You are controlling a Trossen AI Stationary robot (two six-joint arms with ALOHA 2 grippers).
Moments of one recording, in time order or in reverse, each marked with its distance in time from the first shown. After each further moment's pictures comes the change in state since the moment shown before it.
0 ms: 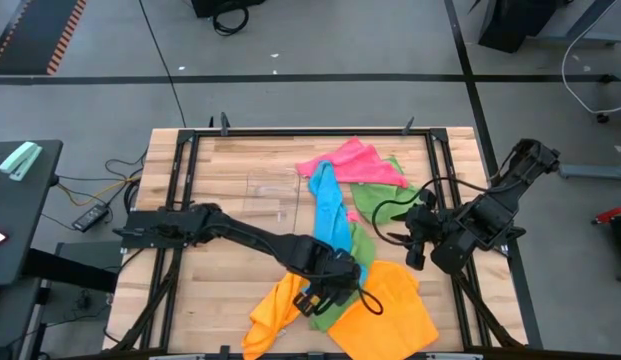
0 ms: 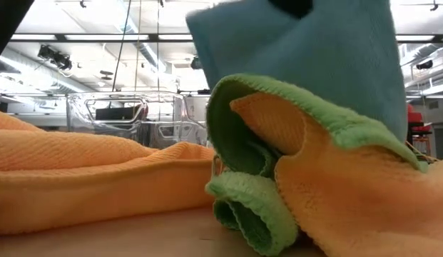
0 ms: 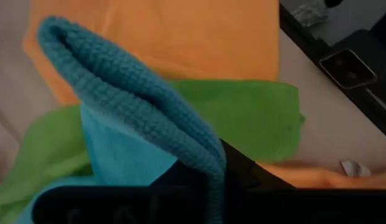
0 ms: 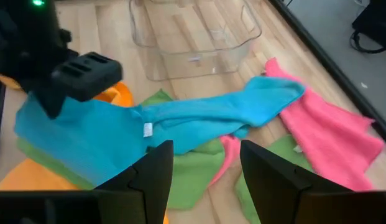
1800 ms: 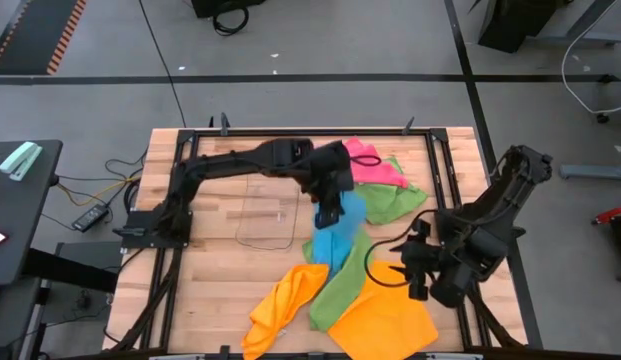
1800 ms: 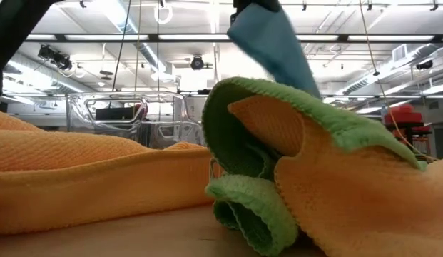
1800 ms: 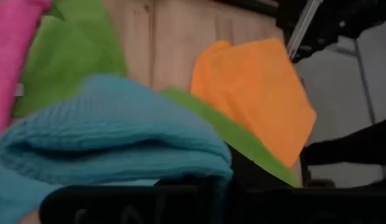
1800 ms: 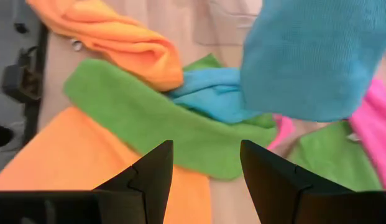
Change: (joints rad) left arm 0.411 -0.242 -0.055 0.024 0.223 -0.498; right arm 0.118 0.153 0.019 0.044 -0.093 0.030
